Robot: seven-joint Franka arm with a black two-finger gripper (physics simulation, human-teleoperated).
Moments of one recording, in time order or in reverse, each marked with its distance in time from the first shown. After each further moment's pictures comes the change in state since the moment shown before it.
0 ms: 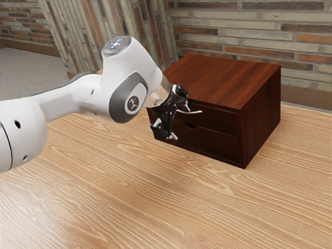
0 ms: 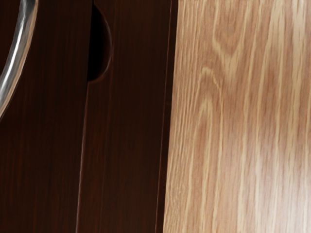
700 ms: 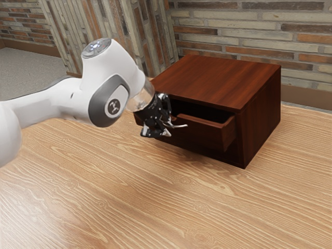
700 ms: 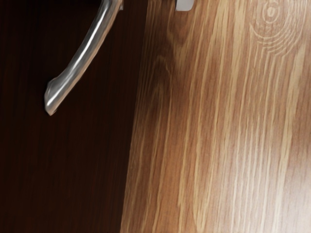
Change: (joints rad) arm -0.019 -0.129 0.041 -0.141 -0.009 -0.005 -0.017
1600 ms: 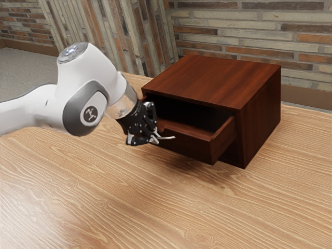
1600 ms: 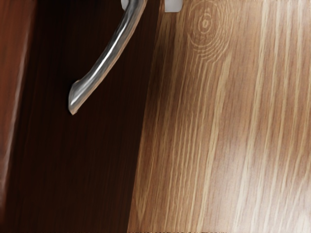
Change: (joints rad) arm 0.006 -0.174 -0.006 -0.177 0.004 -0.007 -0.015
